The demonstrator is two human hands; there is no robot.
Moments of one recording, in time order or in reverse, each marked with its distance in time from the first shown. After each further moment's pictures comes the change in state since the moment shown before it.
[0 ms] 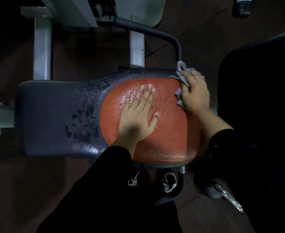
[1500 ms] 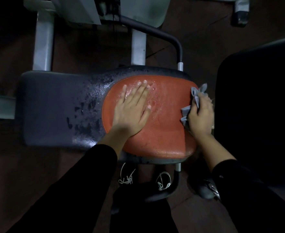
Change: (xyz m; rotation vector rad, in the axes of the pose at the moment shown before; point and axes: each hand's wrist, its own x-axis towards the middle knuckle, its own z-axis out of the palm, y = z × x) left_hand -0.009 -0.017 -0.019 -0.084 -0.048 -0.030; right_hand -0.079 0.001 -0.009 0.142 0.197 0.172
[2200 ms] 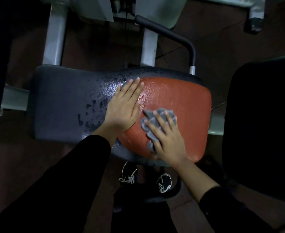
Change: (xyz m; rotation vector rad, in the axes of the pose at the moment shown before) left_hand -0.008 -0.060 0.000 -0.124 0.065 -0.033; right_hand -0.091 -0.050 0.039 -0.249 -0.395 -0.713
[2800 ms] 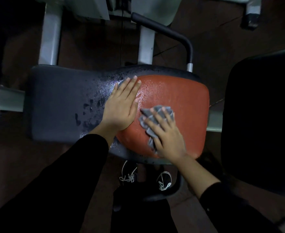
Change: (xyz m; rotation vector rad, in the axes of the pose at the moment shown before) left_hand 0.000 -0.003 0.004 -0.010 -0.002 0.006; right_hand 0.005 0.002 -0.004 -0.006 -0.030 -0.010
